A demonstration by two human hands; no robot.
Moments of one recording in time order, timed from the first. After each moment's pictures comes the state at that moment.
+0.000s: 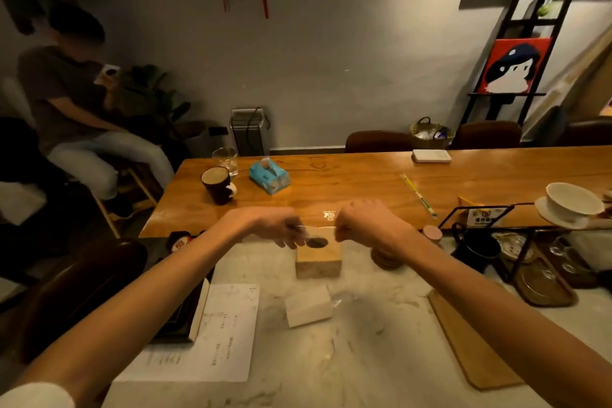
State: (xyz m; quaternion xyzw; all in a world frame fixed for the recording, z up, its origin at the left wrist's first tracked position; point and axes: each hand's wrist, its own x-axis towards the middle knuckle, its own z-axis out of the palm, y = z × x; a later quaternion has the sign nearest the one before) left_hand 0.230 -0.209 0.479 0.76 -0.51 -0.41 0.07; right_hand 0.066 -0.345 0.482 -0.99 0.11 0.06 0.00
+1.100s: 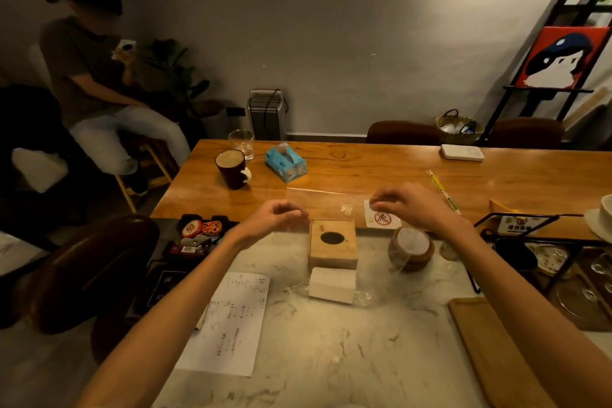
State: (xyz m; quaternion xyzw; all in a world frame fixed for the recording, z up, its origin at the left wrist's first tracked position) left_hand 0.274 -0.174 0.403 0.71 -0.38 -0.37 0.47; right_hand 0.076 -0.422 0.456 -0.95 0.18 0.00 0.26
